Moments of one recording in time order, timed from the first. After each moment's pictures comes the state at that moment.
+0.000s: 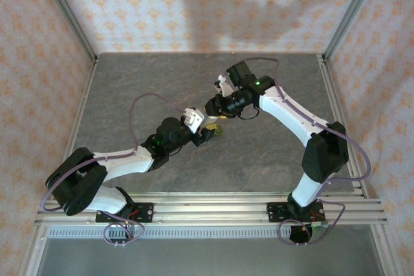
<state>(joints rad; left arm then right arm) -0.69 1.38 0.53 0.64 0.08 0.03 0.56 1.69 1.50 -0.85 -0.62 0.44</state>
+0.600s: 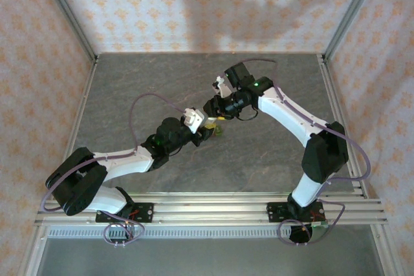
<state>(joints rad) -0.69 1.38 0.53 0.63 0.08 0.04 0.58 1.69 1.49 -0.84 -0.63 0.46</state>
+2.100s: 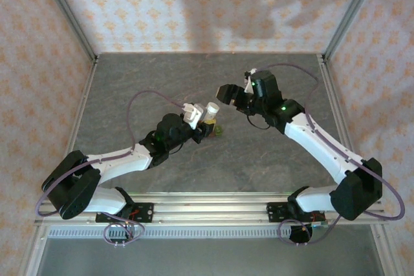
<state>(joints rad) -0.69 1.34 0.59 0.50 0.06 -0.07 0.56 1.31 1.15 -0.39 -0.24 0.82</state>
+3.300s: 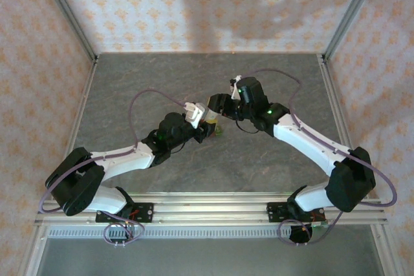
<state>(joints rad) -0.69 1.38 0.61 0.52 0.08 -0.10 0.63 1.39 1.10 -0.29 -0.28 0.83</state>
